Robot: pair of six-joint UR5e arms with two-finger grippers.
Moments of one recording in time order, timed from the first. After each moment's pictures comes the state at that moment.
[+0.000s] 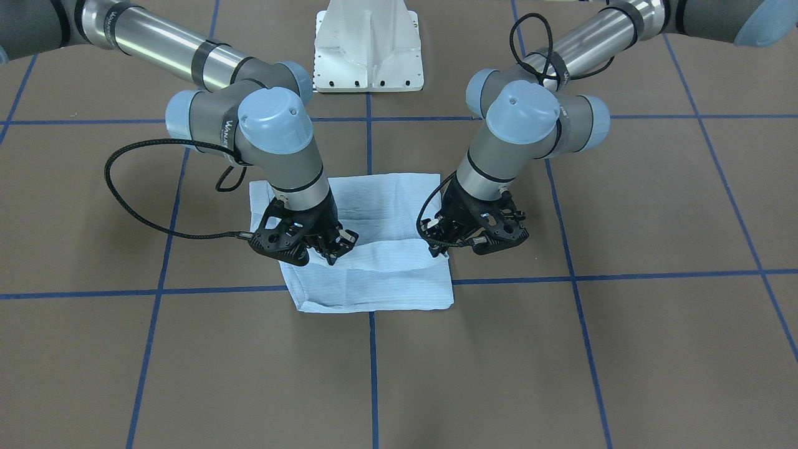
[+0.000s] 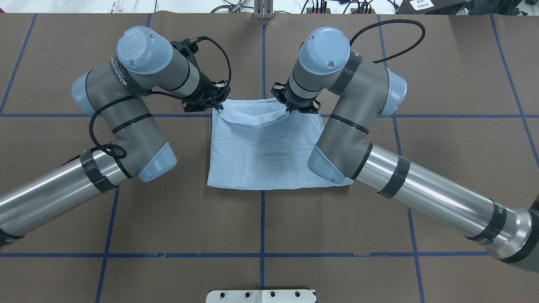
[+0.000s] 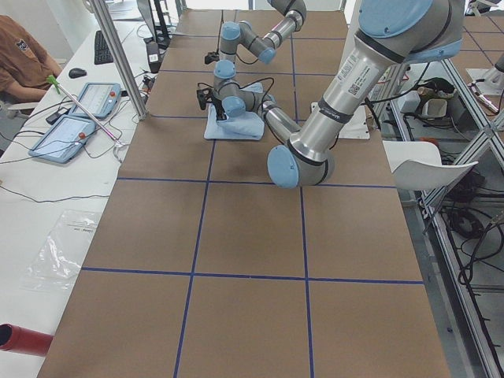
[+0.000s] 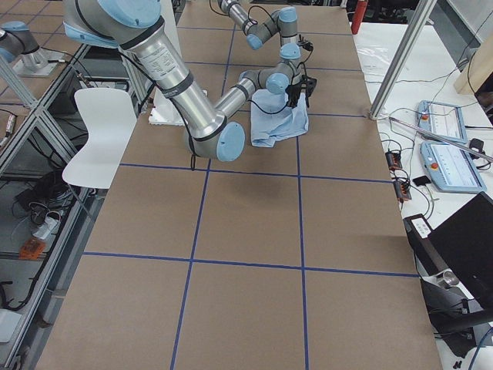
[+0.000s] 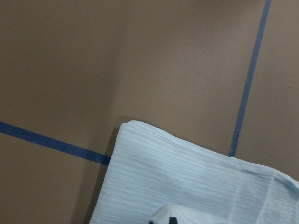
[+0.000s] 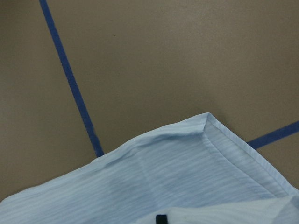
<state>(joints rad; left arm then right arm) -0.72 -2.27 -1.46 -2.01 -1.98 -1.53 0.68 -0.77 1.40 -1.33 1.89 1.56</state>
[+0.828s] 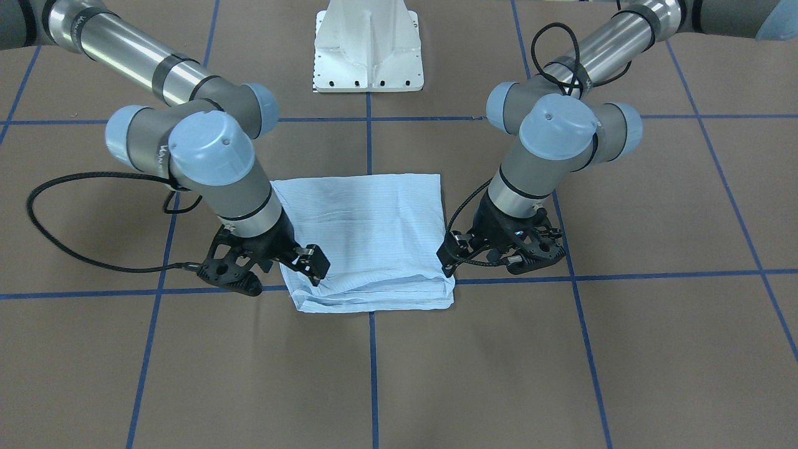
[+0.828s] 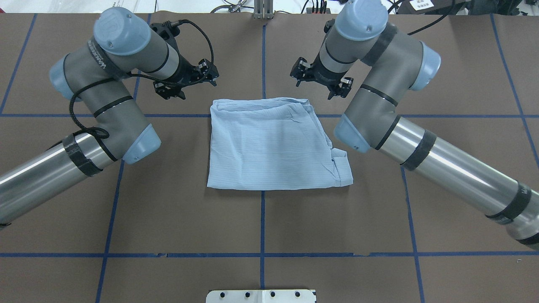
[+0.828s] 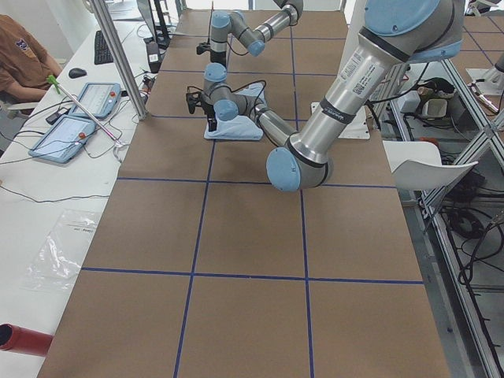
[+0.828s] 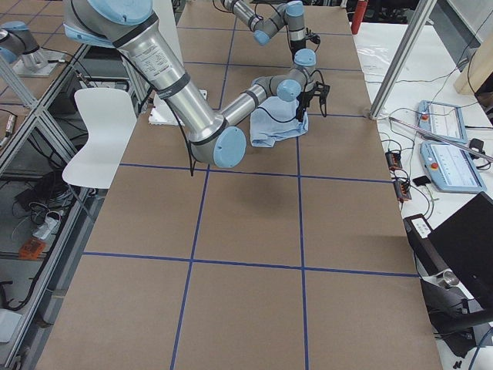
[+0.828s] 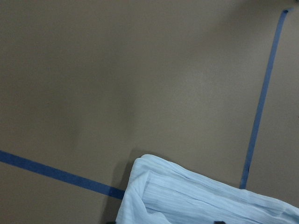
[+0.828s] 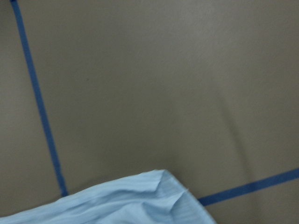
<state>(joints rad) -0.81 -2.22 -1.46 -2.00 -2.00 -1.38 0.82 -0.84 1.40 -1.33 2.02 1.34</state>
